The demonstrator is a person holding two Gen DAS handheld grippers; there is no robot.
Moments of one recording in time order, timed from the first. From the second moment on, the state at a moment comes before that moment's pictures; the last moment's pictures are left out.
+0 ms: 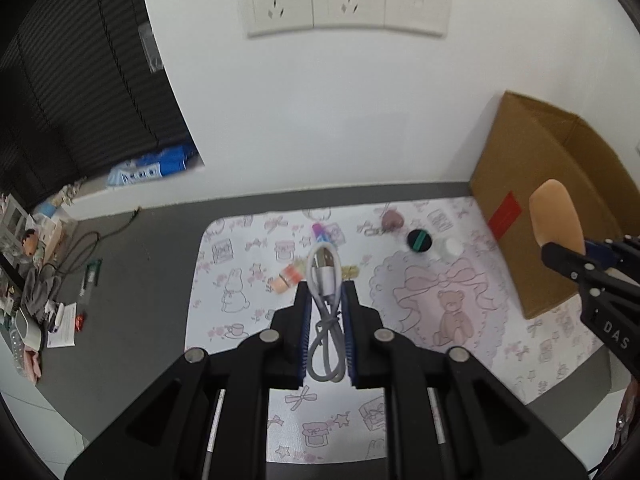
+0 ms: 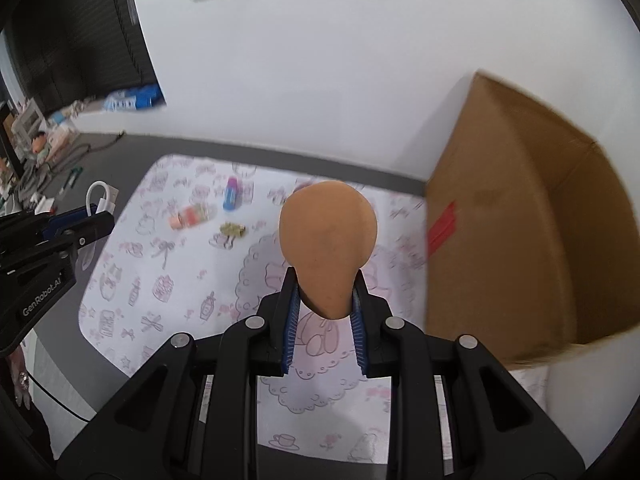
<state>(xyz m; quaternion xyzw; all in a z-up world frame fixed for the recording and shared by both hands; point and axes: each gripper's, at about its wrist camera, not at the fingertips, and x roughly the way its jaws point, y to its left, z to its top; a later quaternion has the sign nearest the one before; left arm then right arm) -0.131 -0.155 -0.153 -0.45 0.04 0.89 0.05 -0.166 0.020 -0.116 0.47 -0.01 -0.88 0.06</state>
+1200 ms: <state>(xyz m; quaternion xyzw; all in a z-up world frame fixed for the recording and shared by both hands) -0.068 -0.081 -0.032 -0.34 0.04 0.94 0.03 -0.086 0.078 0.013 0.35 0.01 -0.93 0.07</state>
